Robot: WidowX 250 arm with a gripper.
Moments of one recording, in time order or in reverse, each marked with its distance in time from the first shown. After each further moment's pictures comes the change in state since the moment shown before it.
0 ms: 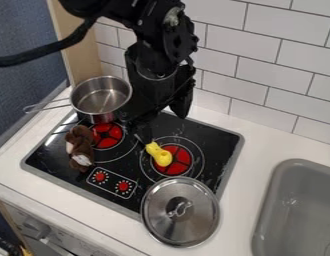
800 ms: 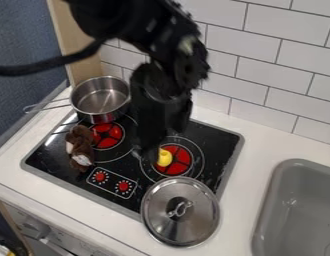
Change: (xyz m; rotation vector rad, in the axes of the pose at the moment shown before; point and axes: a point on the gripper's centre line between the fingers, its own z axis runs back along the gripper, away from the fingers) arm -0.027 0.012 -0.007 0.055 -0.044 0.279
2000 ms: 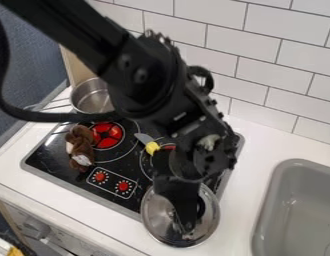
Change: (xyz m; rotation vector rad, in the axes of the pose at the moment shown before) arm -0.056 0.043 -0.030 0.055 0.072 0.574
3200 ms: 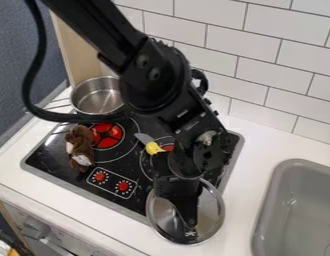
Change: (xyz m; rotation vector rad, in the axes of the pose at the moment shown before) arm 0.006 -0.004 -0.019 0.046 -0.037 0.098
